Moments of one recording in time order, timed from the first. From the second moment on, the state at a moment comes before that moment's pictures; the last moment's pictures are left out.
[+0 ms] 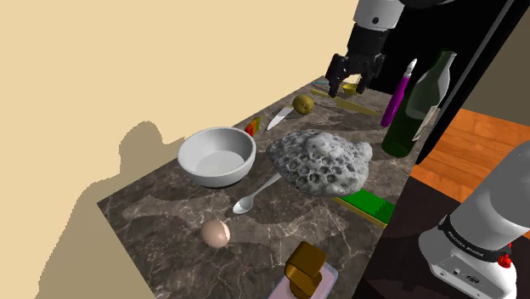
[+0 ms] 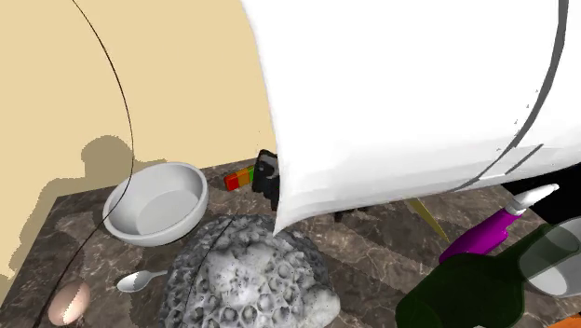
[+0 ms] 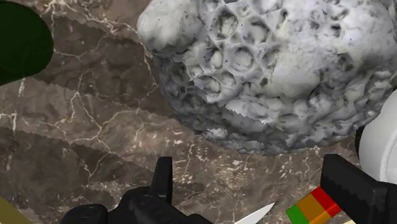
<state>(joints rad) -0.06 -0.57 0.20 -2.33 0.15 1.86 0.39</state>
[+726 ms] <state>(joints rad) -0.13 -0.16 0.38 -2.12 0.09 2.07 0.85</state>
